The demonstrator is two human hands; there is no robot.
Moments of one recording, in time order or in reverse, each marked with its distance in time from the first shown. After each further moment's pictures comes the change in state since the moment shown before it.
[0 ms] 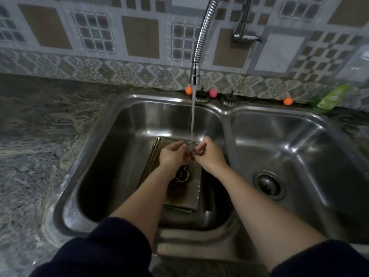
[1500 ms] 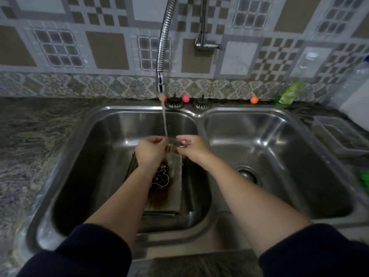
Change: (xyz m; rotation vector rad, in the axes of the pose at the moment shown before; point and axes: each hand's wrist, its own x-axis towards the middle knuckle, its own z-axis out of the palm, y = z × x) left_hand -0.028 0.038 0.014 0.391 0.159 0.326; right_hand -0.002 -0.017 -0.039 0.154 -0.089 0.043
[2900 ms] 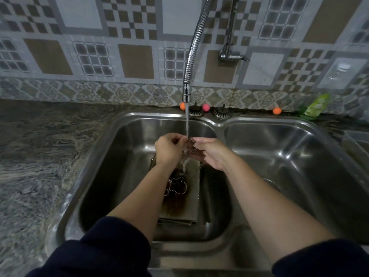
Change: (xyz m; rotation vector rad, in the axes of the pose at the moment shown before) left_hand 0.016 0.017 -0.012 0.136 -0.012 0.264; right_hand 0.007 -0.036 0.002 0.630 -0.094 0.228
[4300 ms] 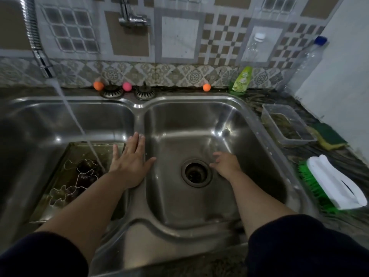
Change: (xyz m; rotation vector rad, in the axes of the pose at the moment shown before) left_hand -0.061 0.011 0.139 0.932 -0.533 0.199; right_hand -0.027 0.072 -0.314 -1.091 0.495 0.054
